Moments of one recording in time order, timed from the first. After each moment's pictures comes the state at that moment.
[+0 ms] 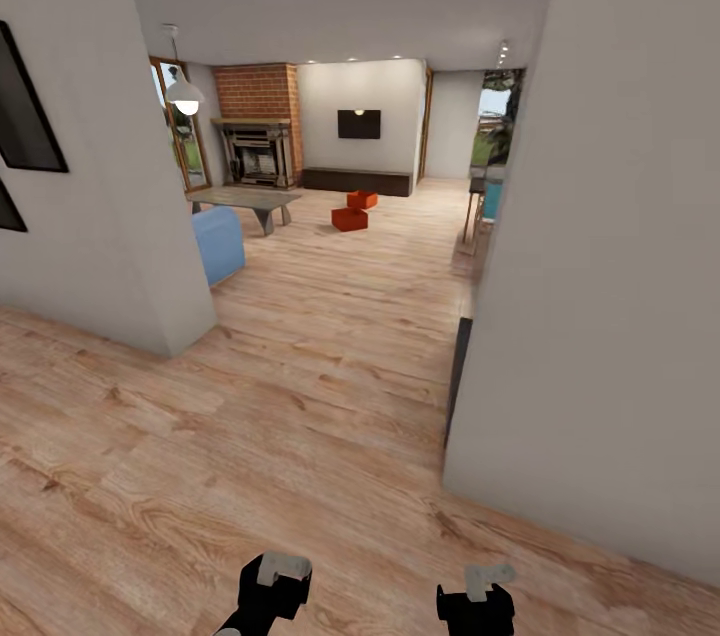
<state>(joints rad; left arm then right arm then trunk) -0.32 -0.07 -0.25 -0.46 0.04 -0.19 0.05 -0.21 0.09 0.08 -0.67 0.08 0.06 -0.20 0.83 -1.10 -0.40</state>
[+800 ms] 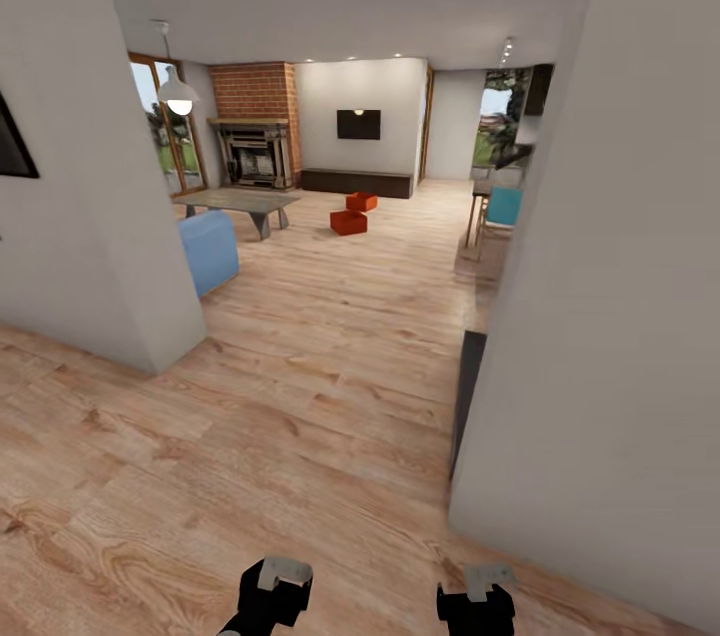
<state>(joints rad) -0.33 -0.07 -0.26 -0.44 0.04 -0.17 0.04 -0.21 0.09 0.07 -0.67 0.08 0.06 -0.20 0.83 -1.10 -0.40</state>
